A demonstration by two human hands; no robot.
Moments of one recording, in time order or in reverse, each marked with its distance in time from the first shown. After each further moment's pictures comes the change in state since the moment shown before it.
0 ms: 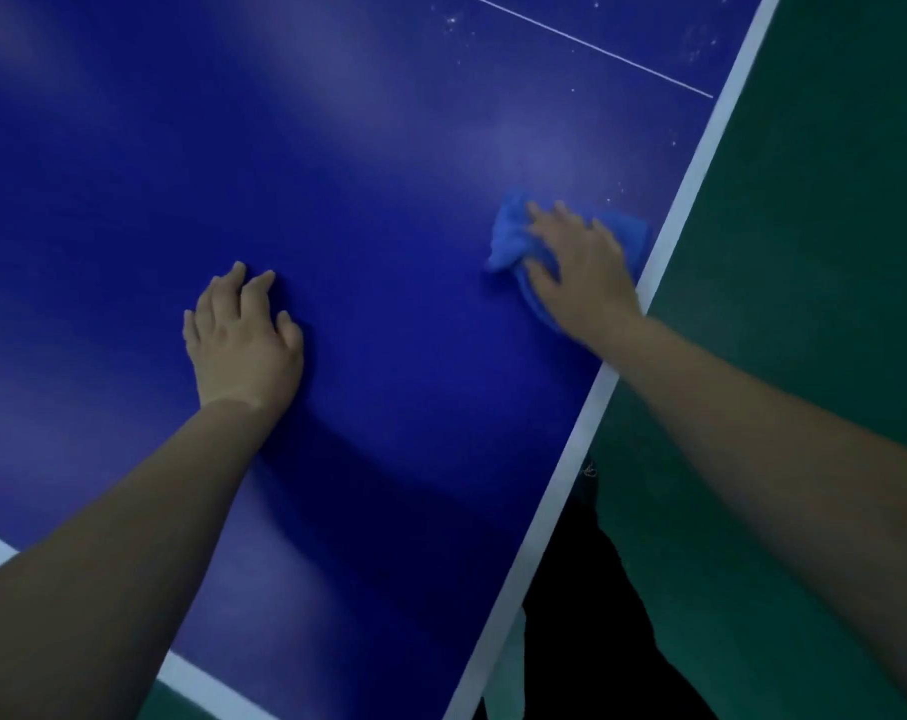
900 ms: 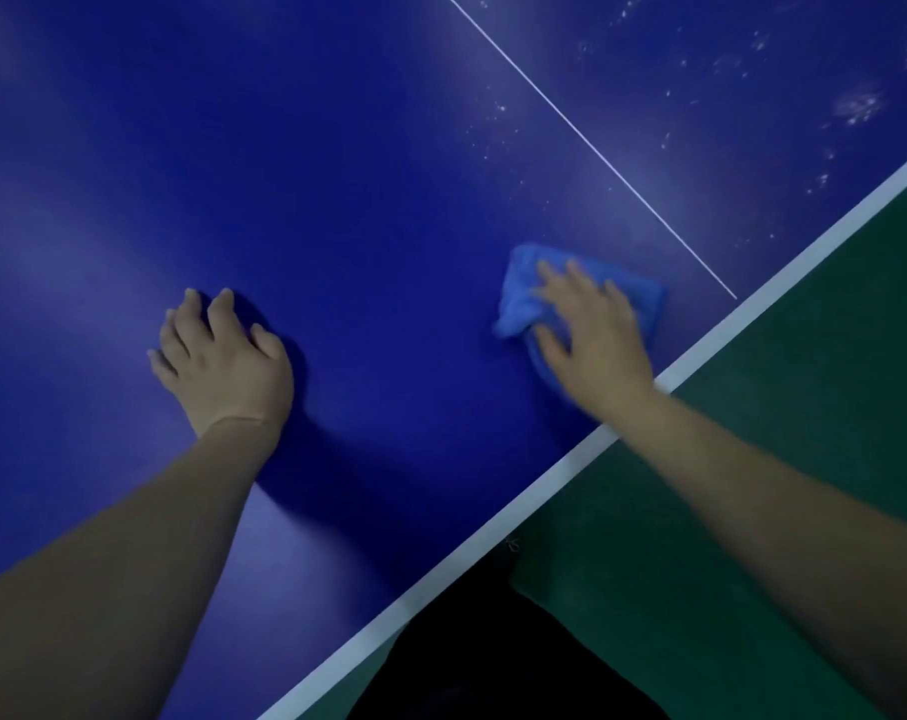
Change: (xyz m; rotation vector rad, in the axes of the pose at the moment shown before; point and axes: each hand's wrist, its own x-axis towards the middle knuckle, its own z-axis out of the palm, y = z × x) left_hand 0.019 0.109 0.039 0.076 0.218 -0.598; right_hand 0.118 0.095 -0.038 0.023 -0.160 -0.401
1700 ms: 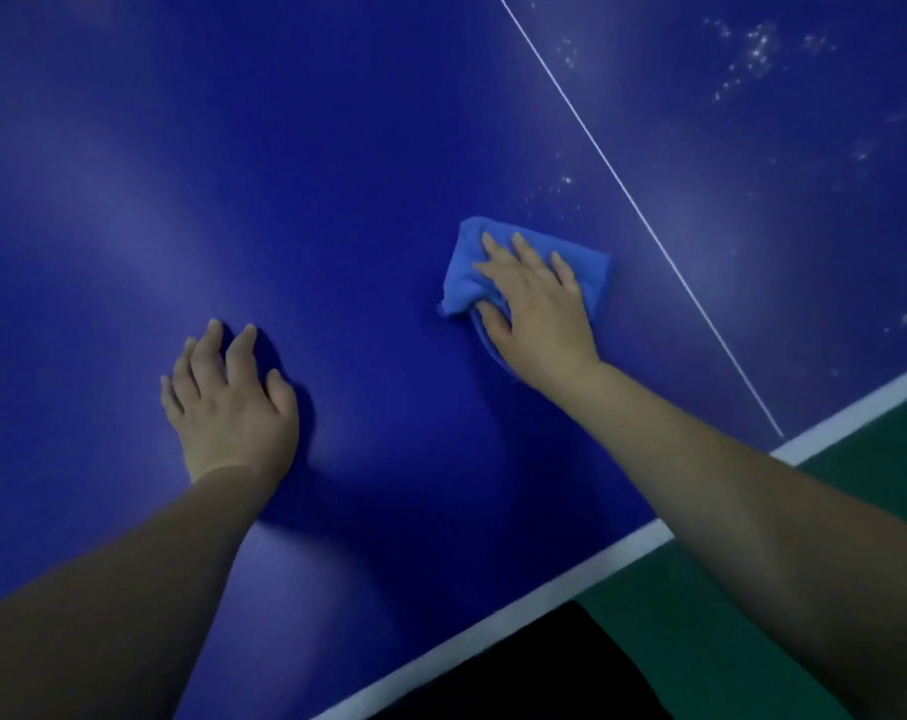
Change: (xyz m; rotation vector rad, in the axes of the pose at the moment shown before) left_hand 0.001 0.010 -0.002 0.017 -0.048 -0.079; right_hand 0.137 -0.041 0.018 -0.023 -0.100 -0.222
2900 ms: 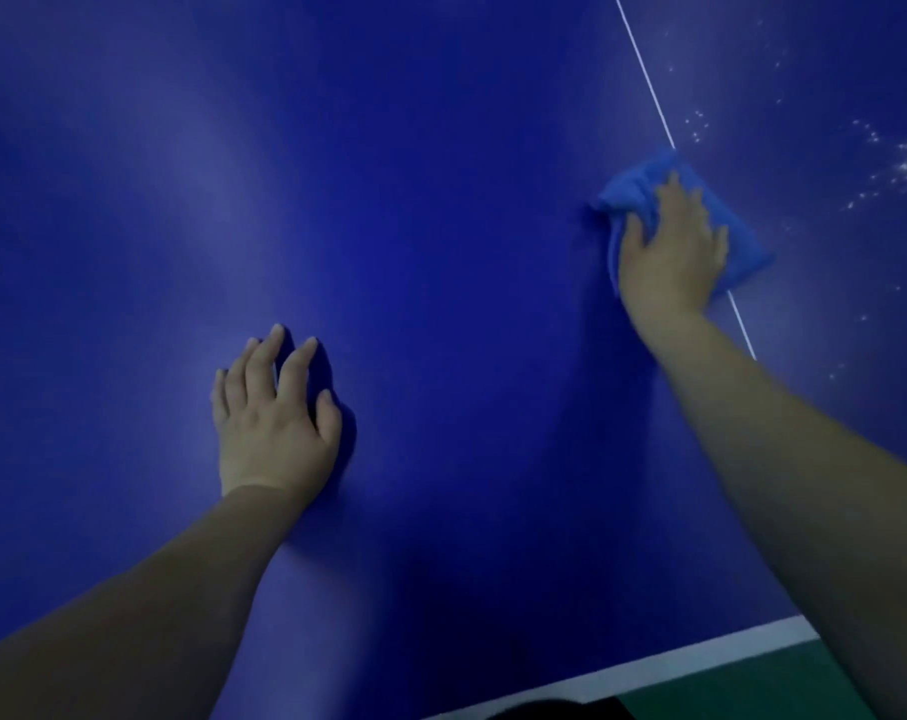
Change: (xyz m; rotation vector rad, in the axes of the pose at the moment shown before) left_hand 0.001 -0.003 -0.007 -0.005 -0.002 -0.013; right_hand 0.132 0.042 -0.021 0.013 0.171 0.403
